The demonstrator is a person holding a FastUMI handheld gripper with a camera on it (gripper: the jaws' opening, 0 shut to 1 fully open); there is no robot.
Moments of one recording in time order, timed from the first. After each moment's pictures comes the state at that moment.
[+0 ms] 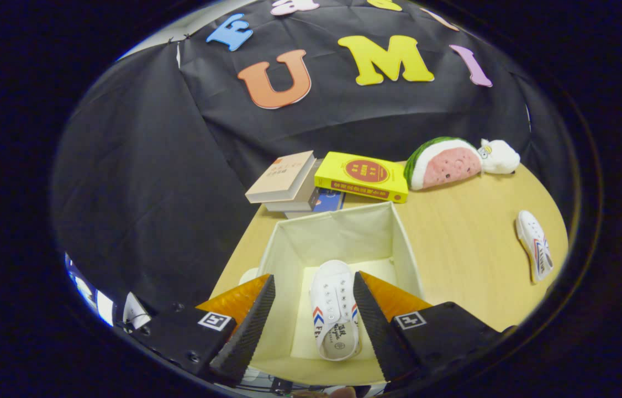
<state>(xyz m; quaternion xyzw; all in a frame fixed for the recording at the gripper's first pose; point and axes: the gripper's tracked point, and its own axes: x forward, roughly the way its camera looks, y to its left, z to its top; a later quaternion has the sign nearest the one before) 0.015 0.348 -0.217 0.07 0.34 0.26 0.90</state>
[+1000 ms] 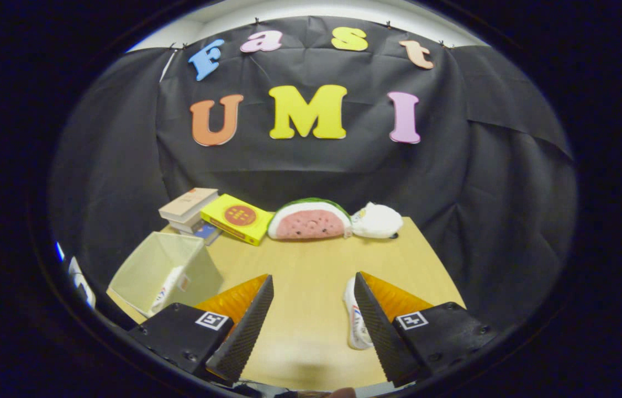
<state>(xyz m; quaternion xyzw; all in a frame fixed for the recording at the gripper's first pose) 0.096 -0.036 -0.183 -0.04 0.25 0.12 0.96</state>
